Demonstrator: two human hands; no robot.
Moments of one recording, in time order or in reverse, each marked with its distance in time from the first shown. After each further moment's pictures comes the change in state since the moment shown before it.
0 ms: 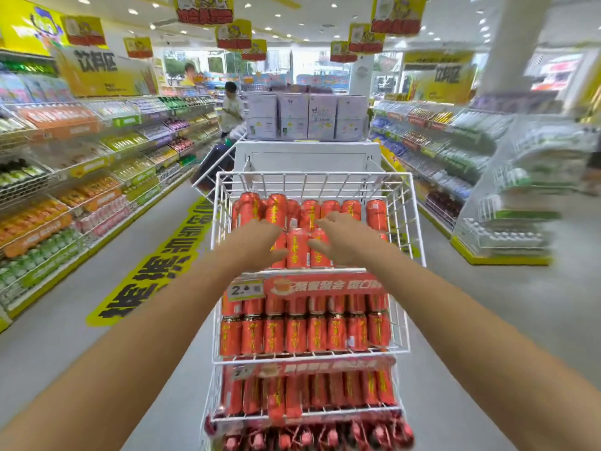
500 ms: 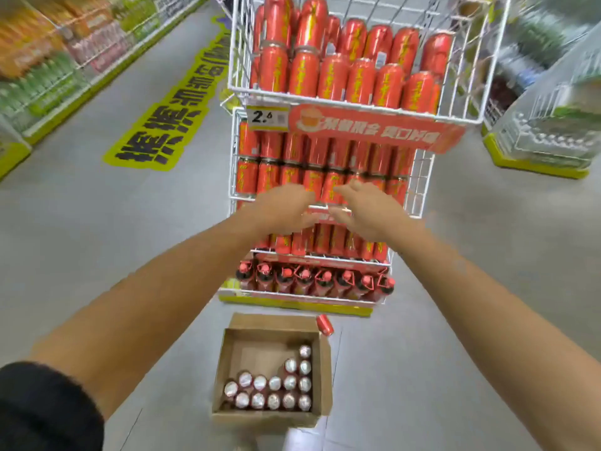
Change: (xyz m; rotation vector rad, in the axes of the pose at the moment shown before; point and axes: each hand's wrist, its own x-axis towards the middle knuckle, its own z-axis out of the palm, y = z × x) left_hand -0.140 0.072 0.176 -0.284 -0.268 0.042; right_hand -0.150 -0.033 0.173 0.095 -0.235 -0.088
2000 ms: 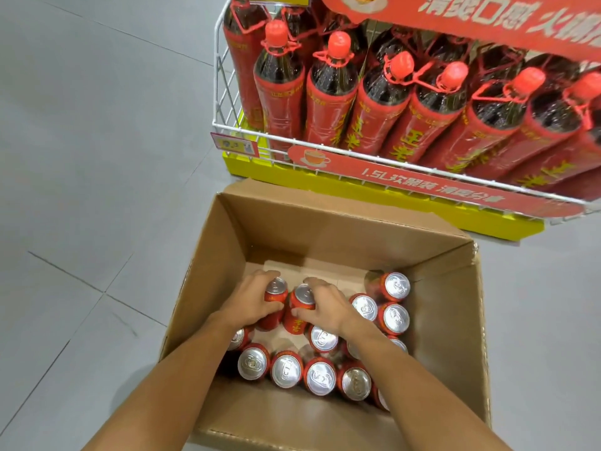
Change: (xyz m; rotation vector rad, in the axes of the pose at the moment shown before) left_hand -0.152 -0.229 0.913 -0.624 -0.172 -0.611; right_hand -0.016 -0.069 0.956 0.598 -0.546 0.105
